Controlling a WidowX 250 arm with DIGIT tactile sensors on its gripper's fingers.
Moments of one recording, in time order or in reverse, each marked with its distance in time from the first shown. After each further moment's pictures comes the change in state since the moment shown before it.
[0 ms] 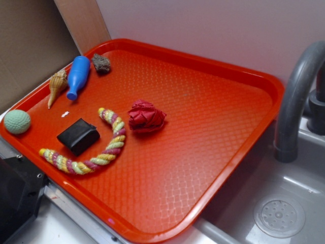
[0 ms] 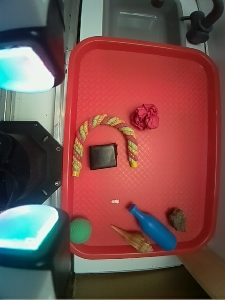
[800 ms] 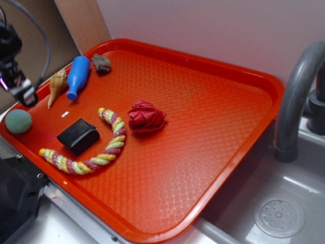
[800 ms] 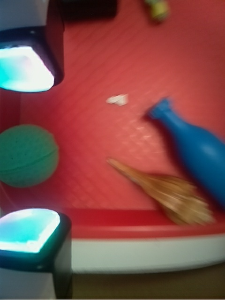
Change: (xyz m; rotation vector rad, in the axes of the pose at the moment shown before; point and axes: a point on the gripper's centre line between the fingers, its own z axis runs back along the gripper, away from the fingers) arm -0.009 0.143 -0.171 0.086 0.117 0.033
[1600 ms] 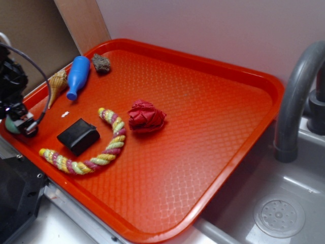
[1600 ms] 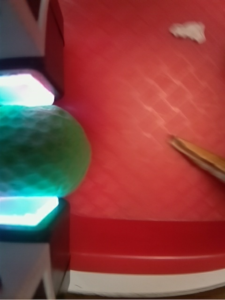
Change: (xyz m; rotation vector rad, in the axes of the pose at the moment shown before) arm -0.011 -0.002 -0.046 0.107 0.037 0.003
